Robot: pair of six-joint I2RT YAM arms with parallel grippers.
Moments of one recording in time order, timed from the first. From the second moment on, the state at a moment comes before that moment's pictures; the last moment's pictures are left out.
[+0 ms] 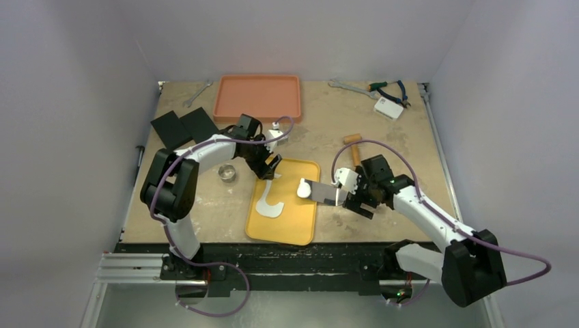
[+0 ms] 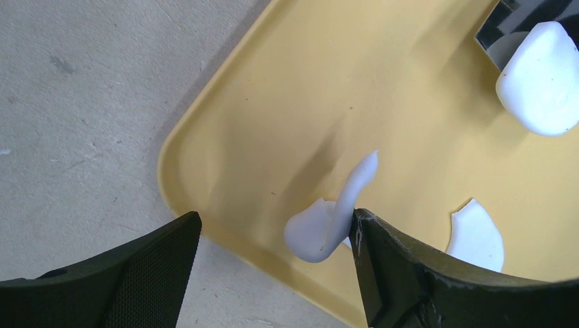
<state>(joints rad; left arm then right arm) -0.42 1.81 1.17 -0.45 0.41 0.43 0.37 1.10 0.63 -0.64 -0.04 -0.80</state>
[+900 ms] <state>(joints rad) -0.40 1.80 1.16 -0.46 0.44 0.43 0.37 1.19 0.55 -0.61 0.06 -1.02</state>
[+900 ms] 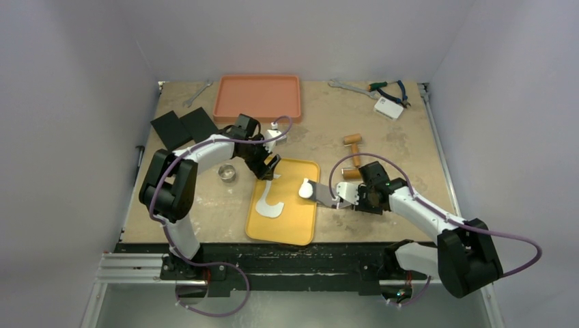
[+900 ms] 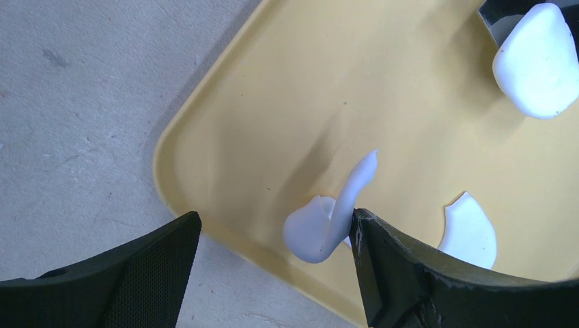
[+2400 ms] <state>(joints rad) -0.31 1.73 1.13 -0.51 0.44 0.50 0.37 1.17 0.86 -0.65 -0.13 -0.95</state>
